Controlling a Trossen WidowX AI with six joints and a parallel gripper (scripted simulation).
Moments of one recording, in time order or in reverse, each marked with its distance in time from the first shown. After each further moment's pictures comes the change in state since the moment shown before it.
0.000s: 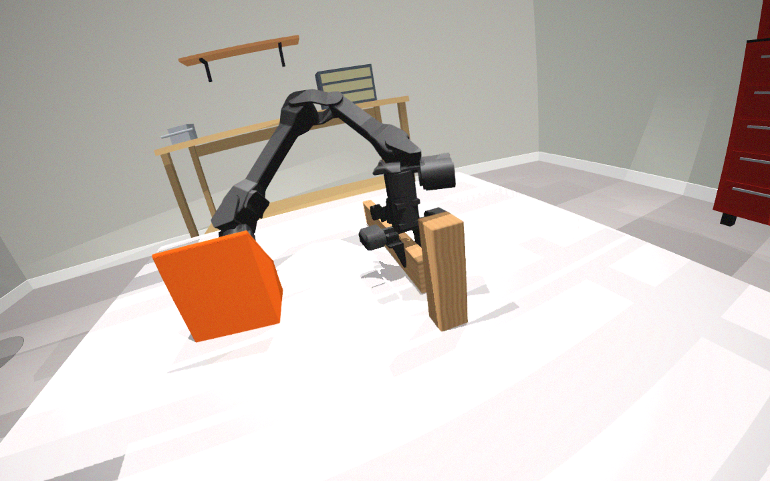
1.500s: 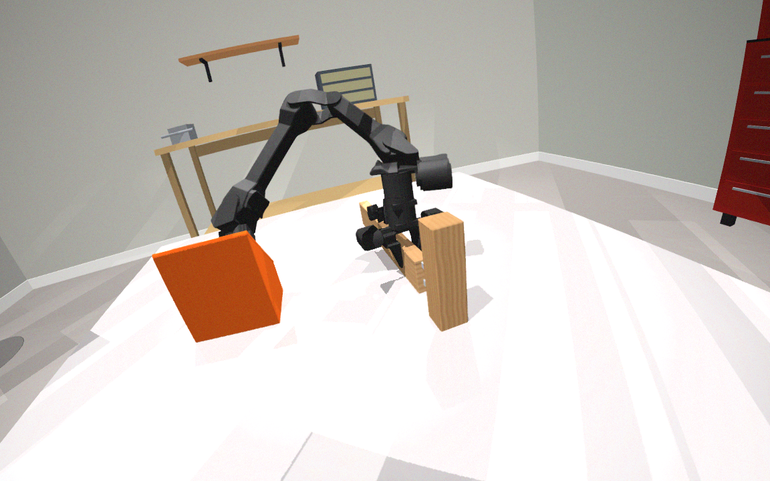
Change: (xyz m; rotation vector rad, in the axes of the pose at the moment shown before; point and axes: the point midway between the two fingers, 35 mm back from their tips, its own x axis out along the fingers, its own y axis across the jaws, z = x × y) arm -0.001 0.005 0.003 -0.016 -0.003 0.005
